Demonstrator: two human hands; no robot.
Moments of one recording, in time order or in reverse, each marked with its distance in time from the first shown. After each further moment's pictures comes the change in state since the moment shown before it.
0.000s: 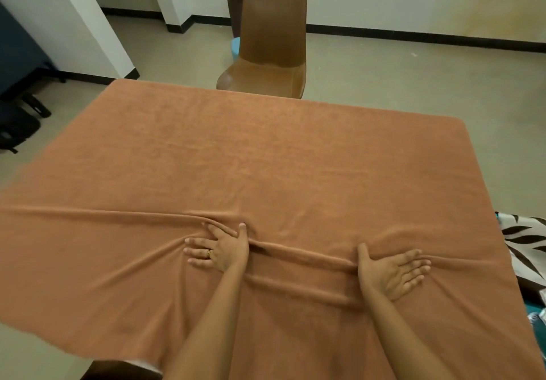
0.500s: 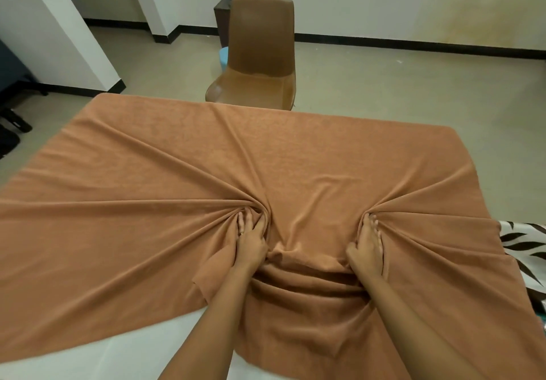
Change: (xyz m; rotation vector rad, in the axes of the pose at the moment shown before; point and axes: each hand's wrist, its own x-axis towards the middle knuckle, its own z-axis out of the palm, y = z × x) left_hand 0.022 0.051 0.026 0.142 -0.158 0.861; right_hand 0.049 -0.045 0.029 -0.003 -0.302 -0.509
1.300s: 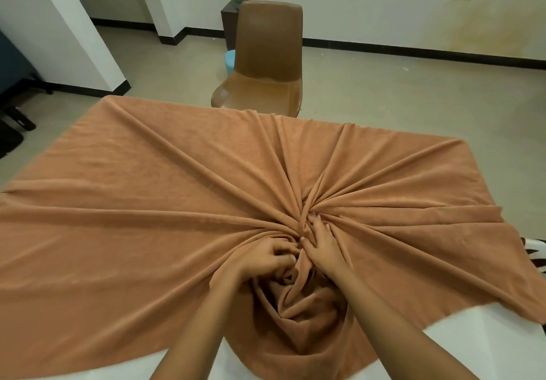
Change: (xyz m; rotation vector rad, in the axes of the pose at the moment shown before) left_hand -0.005 0.015 -0.057 -0.479 -0.552 0.255; right_hand 0.017 -0.073 0.054 0.154 -0.324 -0.268
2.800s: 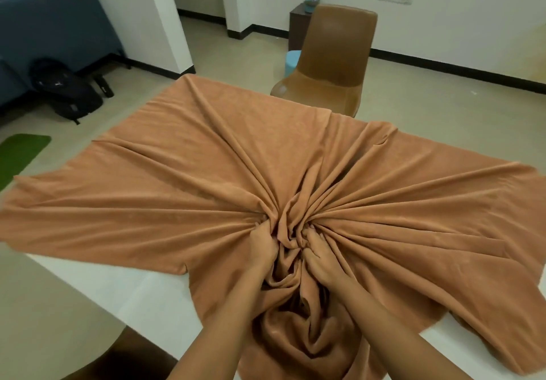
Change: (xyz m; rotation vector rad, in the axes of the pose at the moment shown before) left_hand -0.066 -0.048 0.002 -0.080 0.921 -0.350; right_hand -0.039 -0.052 0.078 -0.054 -0.288 -0.246
